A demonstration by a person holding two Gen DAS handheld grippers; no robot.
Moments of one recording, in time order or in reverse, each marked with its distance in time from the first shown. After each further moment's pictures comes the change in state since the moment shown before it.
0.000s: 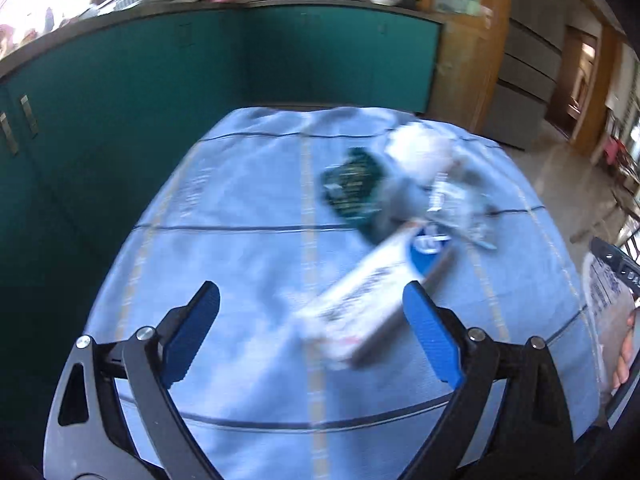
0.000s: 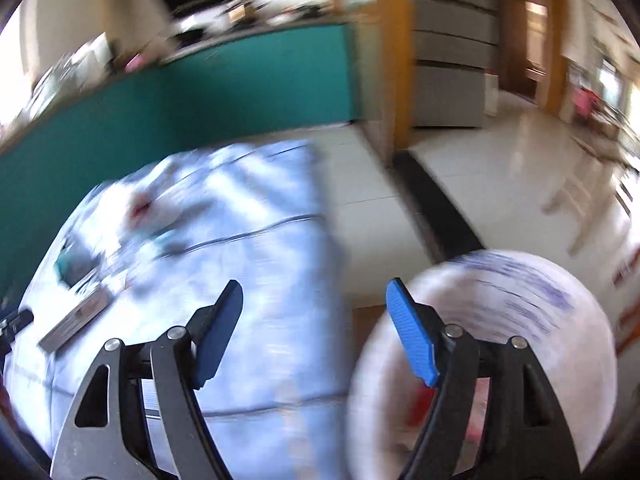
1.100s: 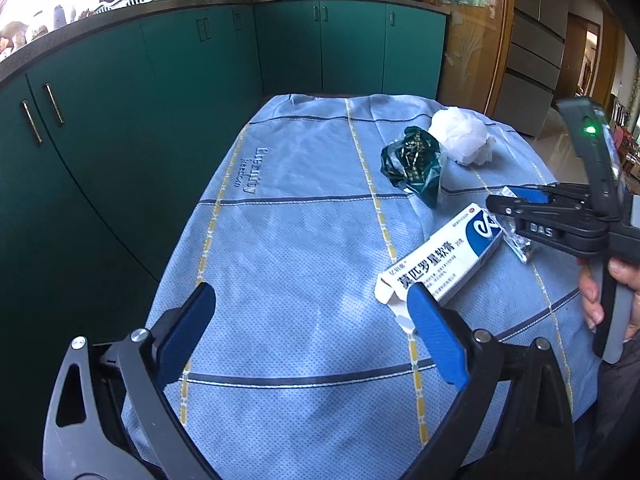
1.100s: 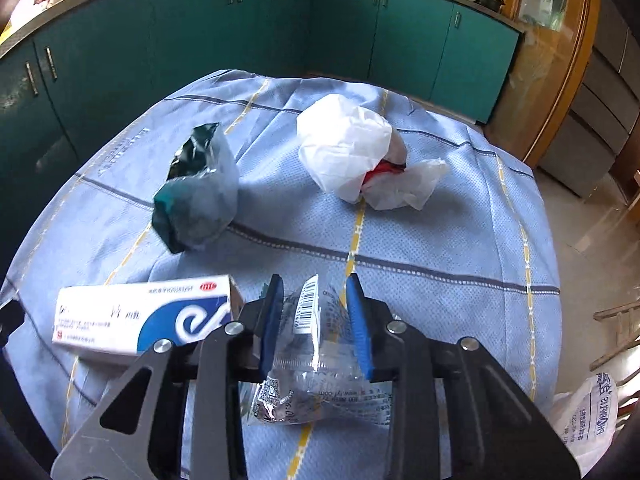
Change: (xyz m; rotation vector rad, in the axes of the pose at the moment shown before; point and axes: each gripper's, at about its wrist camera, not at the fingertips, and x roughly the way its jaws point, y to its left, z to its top) left arm -0.014 0.049 -0.020 0.035 0.038 0.028; right arm 0.070 0.185 0.002 -0.431 0.198 0.186
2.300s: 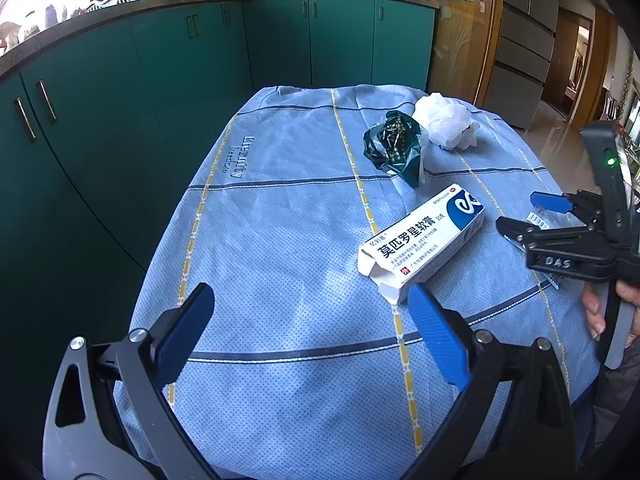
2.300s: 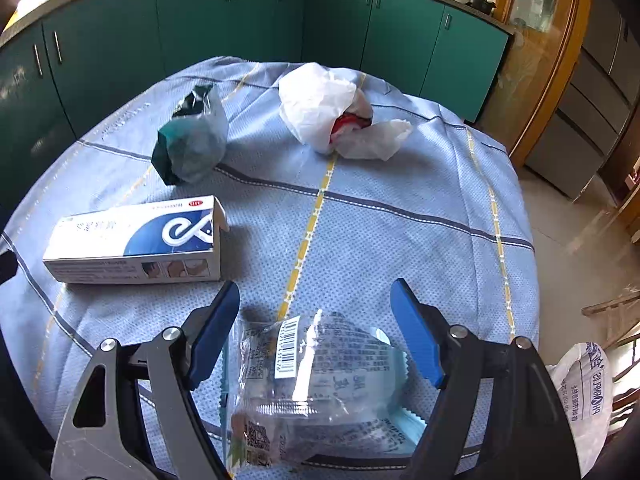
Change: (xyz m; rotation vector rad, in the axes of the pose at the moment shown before) left arm -0.006 -0.005 -0.014 0.013 0.016 -0.036; right arm -0.020 -0.006 -0.042 -0.017 -0.007 -0.053
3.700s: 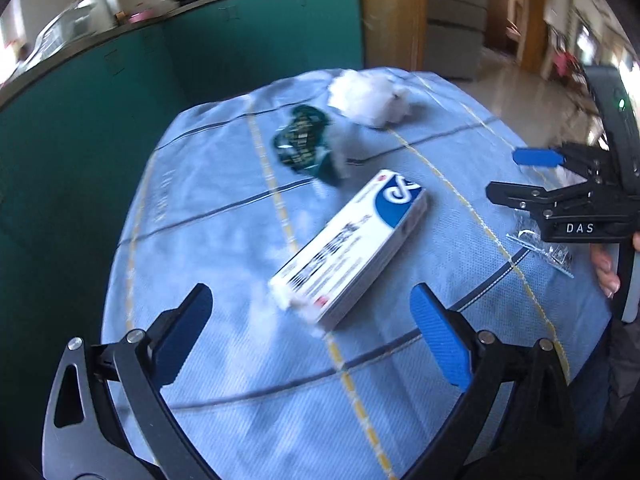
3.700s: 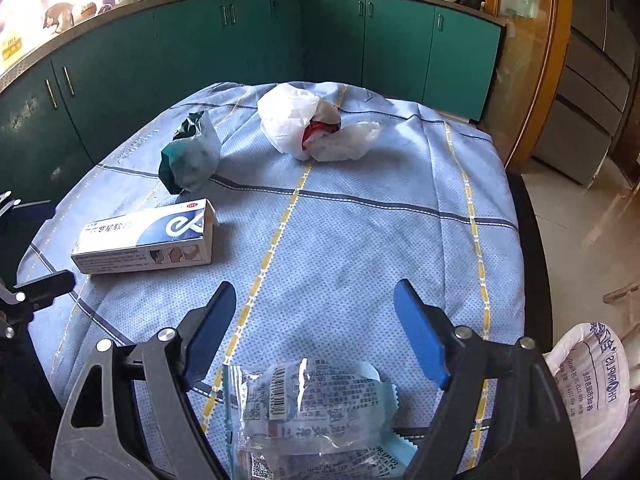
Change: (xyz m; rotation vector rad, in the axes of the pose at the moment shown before) left arm 0.022 -0.061 0.020 0.288 0.039 -0.130; right arm -0.028 -0.037 -0.018 0.072 -0.064 0.089
